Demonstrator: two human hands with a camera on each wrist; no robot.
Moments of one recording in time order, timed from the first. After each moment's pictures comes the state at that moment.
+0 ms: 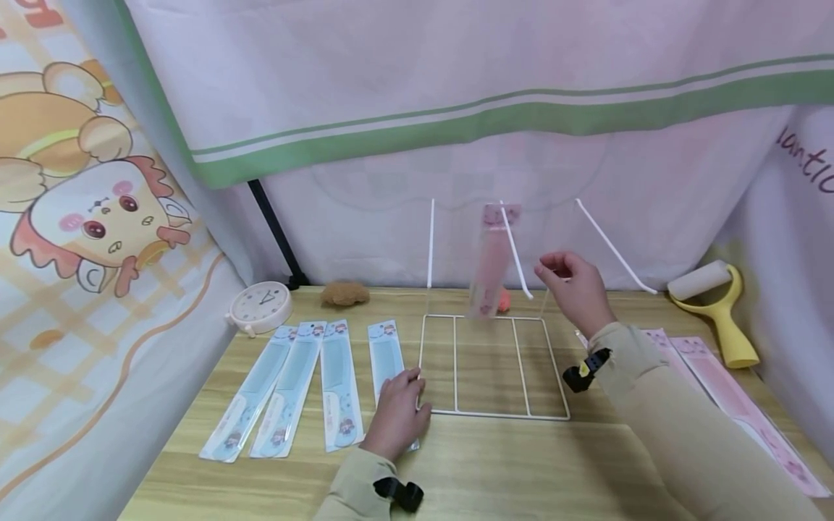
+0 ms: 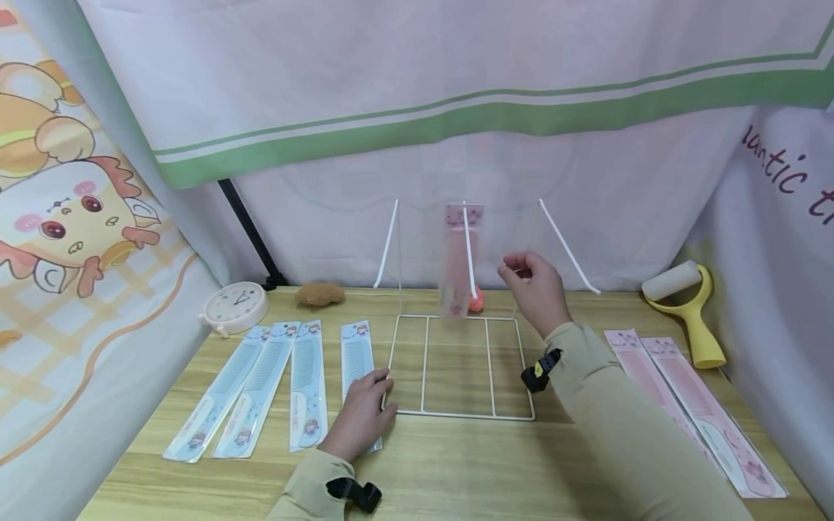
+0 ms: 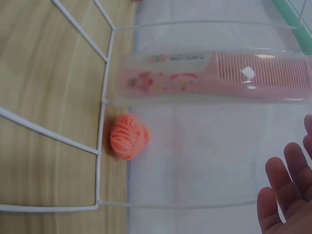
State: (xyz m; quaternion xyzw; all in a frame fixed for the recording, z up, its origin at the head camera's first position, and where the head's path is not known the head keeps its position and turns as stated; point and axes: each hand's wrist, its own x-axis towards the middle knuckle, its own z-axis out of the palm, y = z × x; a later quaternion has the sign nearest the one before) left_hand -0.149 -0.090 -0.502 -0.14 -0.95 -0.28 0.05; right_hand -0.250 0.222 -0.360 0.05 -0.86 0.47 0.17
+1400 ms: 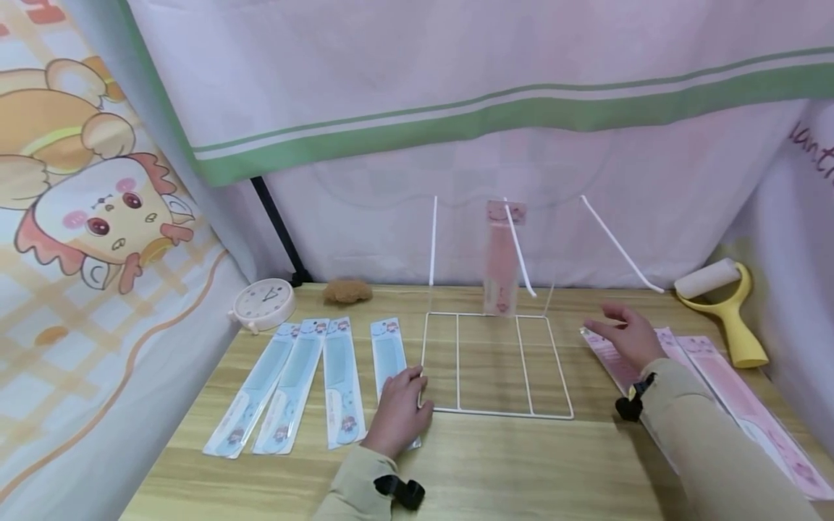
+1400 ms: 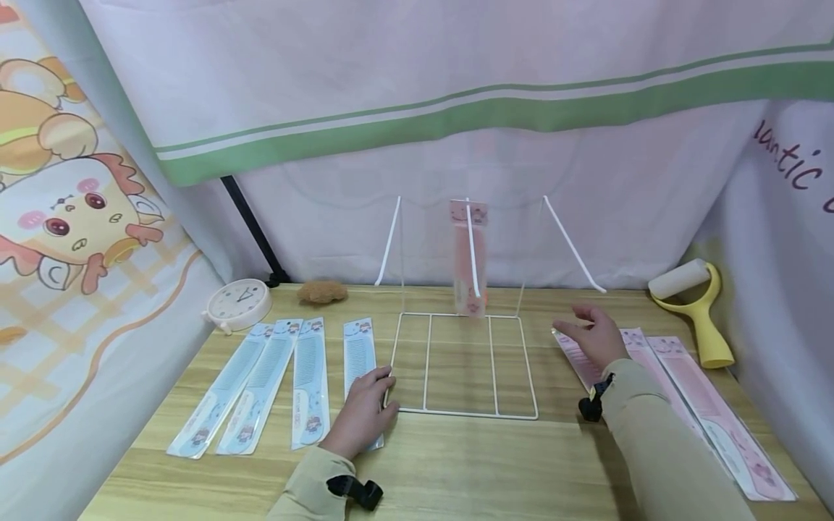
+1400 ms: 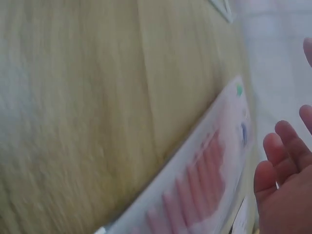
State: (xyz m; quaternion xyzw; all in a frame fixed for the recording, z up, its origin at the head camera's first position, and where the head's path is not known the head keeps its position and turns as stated) left_hand -0.150 -0.092 -0.504 -0.14 -0.94 -0.30 0.05; right_hand -0.248 0.344 -0.476 -0.02 -0.90 0.44 0.02
